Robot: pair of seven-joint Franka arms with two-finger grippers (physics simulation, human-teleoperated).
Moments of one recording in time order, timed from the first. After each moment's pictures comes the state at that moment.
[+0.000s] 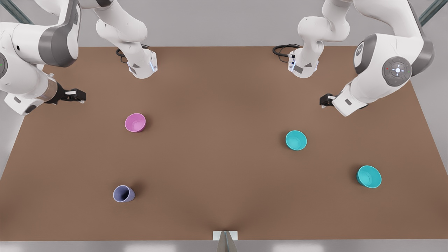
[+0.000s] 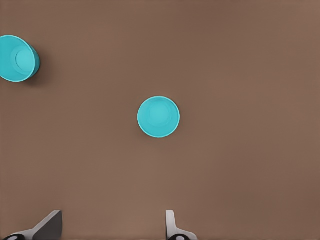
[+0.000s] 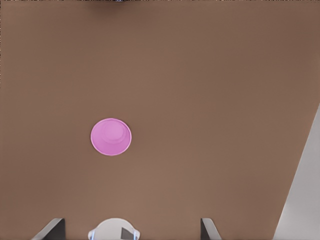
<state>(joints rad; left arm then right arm) -0.18 0.08 0.00 -1.52 0.00 1.38 -0.05 -0.10 0.15 0.14 -1.30 -0.17 1.18 -0.12</state>
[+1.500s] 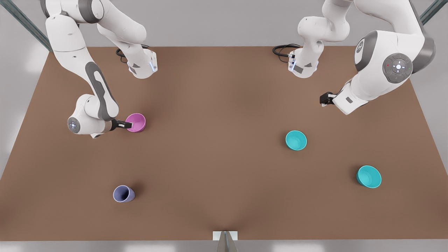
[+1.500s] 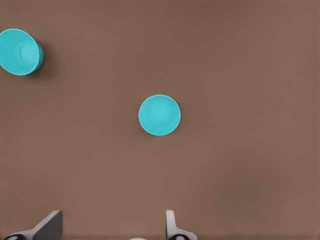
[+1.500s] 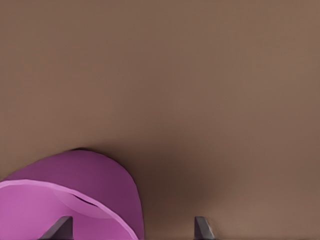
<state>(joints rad) -0.18 0.07 0.00 -1.52 -0.01 1.36 -0.09 -0.30 0.32 0.15 -2.29 0.16 2.13 -0.02</state>
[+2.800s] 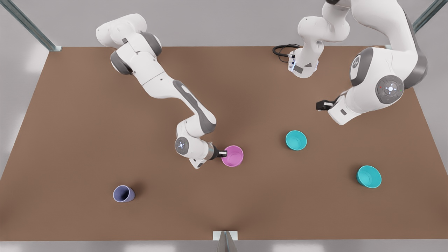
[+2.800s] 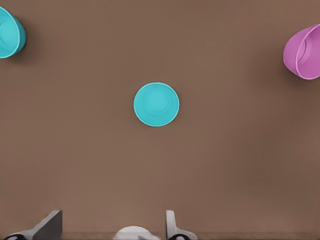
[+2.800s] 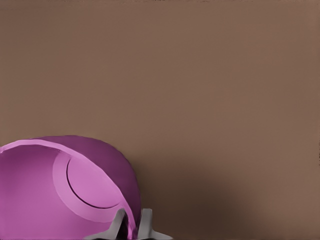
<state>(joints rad) -0.19 0.17 0.04 -1.50 -0.04 1.33 -0.09 0.51 0.95 0.15 -1.24 0.51 2.32 0.36</state>
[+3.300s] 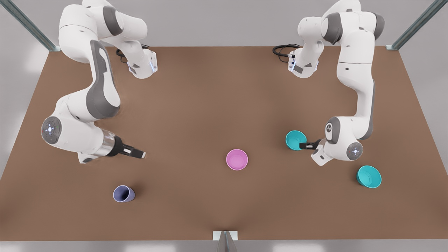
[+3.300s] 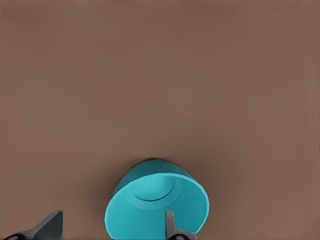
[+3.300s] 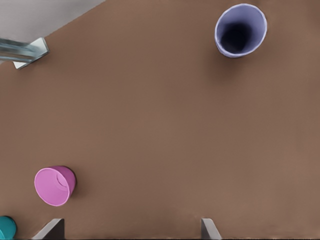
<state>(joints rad) -0.14 0.54 0.08 -1.79 -0.25 1.95 0.06 0.06 0.48 0.07 -1.14 0.23 1.53 0.48</state>
